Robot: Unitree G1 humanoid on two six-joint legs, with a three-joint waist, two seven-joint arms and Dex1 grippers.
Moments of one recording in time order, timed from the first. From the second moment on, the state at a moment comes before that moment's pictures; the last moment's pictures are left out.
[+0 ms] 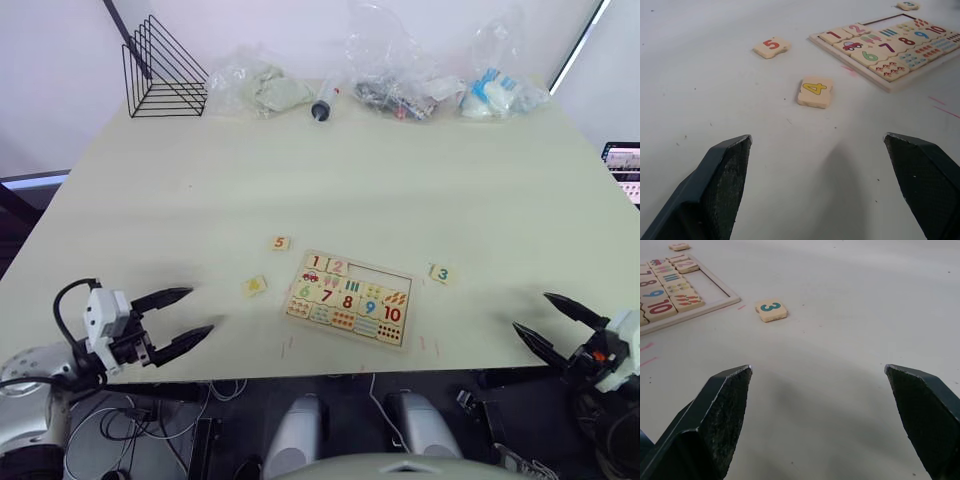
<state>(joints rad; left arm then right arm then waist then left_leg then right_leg) 0.14 0.78 0.39 0.31 -0.52 -0.14 -1.38 0.33 -0.55 -0.43 0.02 0.51 -0.14 1.07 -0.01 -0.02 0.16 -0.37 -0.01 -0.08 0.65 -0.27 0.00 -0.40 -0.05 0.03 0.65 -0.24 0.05</state>
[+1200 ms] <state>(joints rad) 0.14 0.77 0.40 0.29 -0.52 -0.14 -1.39 0.27 -0.55 -0.40 0.09 0.51 -0.20 1.09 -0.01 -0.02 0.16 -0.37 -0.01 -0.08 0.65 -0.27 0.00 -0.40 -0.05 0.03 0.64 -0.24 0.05</state>
